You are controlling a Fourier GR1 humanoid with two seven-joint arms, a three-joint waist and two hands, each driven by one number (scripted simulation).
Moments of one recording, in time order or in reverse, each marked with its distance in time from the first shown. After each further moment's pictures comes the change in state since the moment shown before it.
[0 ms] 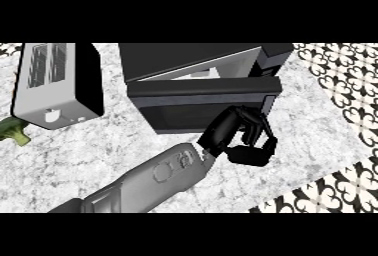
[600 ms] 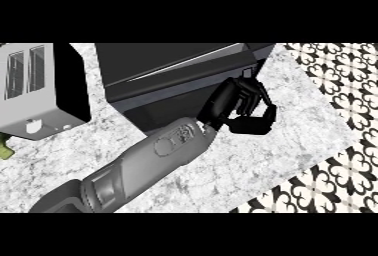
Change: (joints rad) left arm -0.156 0.015 0.054 0.117 0.099 0.038 -0.018; right arm -0.039 -0.069 -0.013 -0.029 -0.070 0.030 0.057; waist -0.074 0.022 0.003
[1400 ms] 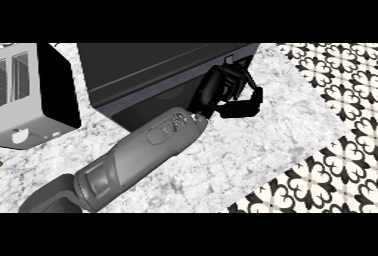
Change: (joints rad) left arm -0.033 0.037 0.006 0.057 0.067 0.085 -0.036; right arm -0.056 -0.093 -0.059 -0.003 -0.068 0.009 0.055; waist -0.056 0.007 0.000
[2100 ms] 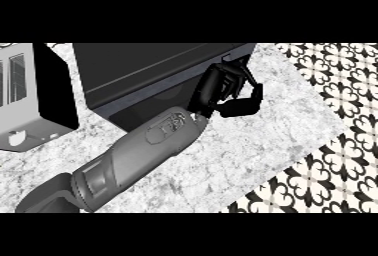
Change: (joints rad) left arm -0.005 0.013 -0.011 -0.025 0.033 0.050 -0.043; right arm -0.043 -0.058 -0.033 0.029 -0.073 0.013 0.034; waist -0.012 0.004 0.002
